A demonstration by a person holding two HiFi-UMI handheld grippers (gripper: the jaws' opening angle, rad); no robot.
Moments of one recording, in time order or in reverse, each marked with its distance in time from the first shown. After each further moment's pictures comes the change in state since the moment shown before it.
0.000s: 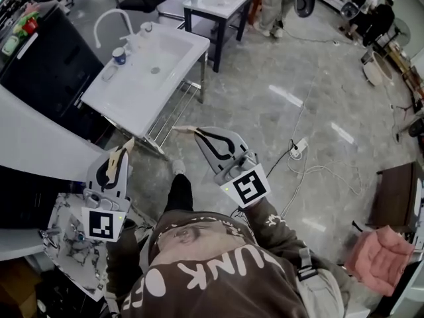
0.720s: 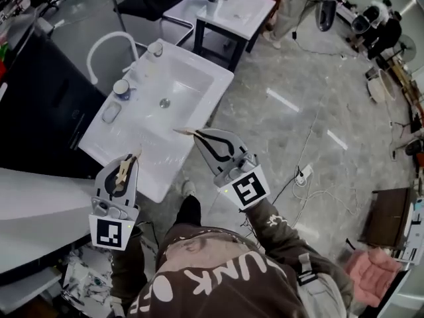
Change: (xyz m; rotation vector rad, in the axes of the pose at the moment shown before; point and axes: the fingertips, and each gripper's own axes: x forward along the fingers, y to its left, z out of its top) left arm 0.212 0.209 -0.109 -0.090 0.036 -0.047; right arm 0.286 -0.145 -0.106 -0.028 0.123 0.054
